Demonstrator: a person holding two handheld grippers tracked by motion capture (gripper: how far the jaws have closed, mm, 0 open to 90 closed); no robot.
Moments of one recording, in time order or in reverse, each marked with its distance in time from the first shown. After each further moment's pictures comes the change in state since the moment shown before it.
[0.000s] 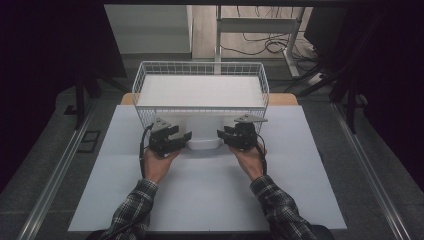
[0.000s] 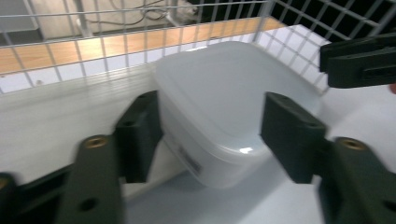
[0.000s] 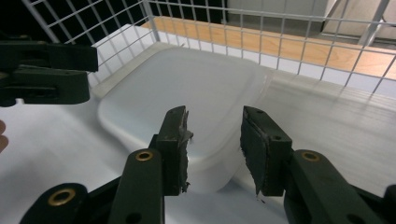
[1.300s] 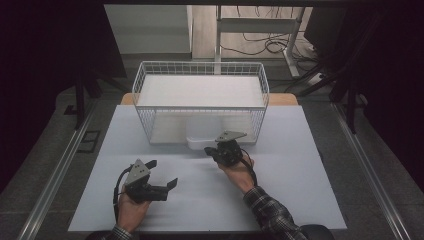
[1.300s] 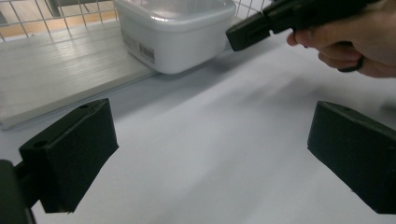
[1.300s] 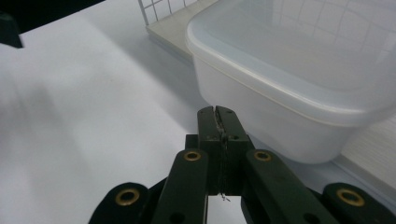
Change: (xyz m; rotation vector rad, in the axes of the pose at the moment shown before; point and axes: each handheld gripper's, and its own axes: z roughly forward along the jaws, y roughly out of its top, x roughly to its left) left arm -0.027 -0.084 -0.096 -0.001 -0.047 0.136; right arm 0.045 -0.034 0.021 0.111 0.139 -0.168
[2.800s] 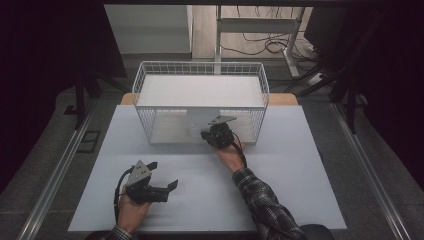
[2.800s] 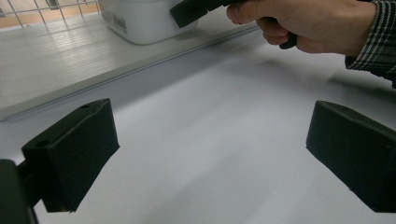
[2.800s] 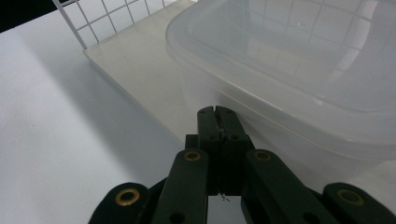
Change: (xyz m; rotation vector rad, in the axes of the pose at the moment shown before) left arm 0.000 -0.002 0.002 0.020 -0.003 -0.002; right arm -0.037 0.028 0.051 0.009 -0.070 0.033
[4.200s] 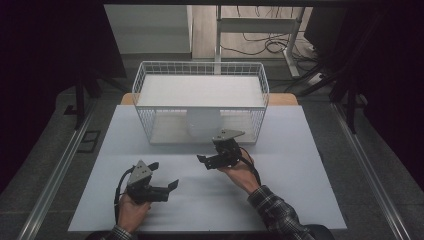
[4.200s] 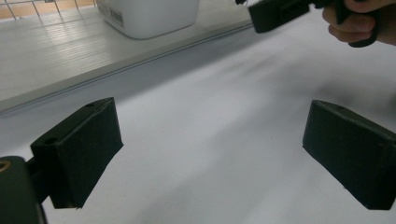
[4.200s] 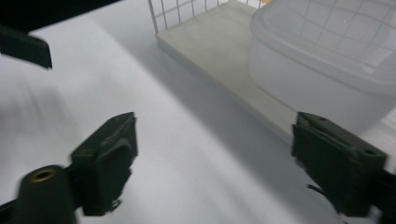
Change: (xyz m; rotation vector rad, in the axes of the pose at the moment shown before) left arm 0.001 -0.001 0.003 0.019 -0.010 -0.009; right arm 0.041 -0.018 -0.063 -0.012 0.065 -0.088
